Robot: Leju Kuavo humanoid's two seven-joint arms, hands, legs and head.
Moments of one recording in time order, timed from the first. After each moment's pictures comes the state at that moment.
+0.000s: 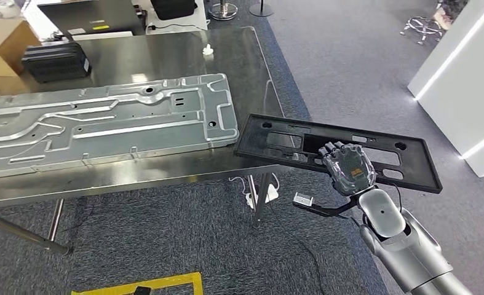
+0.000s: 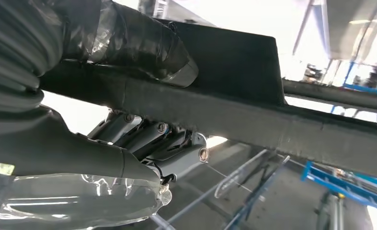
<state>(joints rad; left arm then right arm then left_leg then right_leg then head) -0.03 -0.16 0.31 -0.19 -0.40 0.23 -0.21 -0.50 -0.34 0.62 -1.15 1.46 -0.48 -0.11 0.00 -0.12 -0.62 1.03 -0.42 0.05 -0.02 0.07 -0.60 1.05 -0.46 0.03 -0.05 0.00</state>
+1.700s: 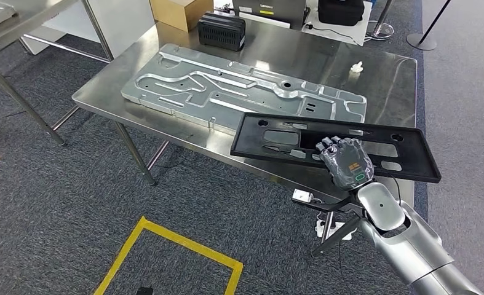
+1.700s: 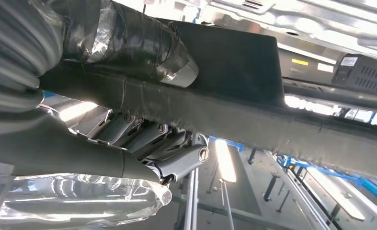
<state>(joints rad) -0.03 -0.17 0.32 -0.19 -0.42 0.23 -0.20 -0.55 -0.36 0.66 -1.15 1.46 -0.47 -0.11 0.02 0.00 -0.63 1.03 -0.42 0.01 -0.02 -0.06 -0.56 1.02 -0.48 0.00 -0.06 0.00</state>
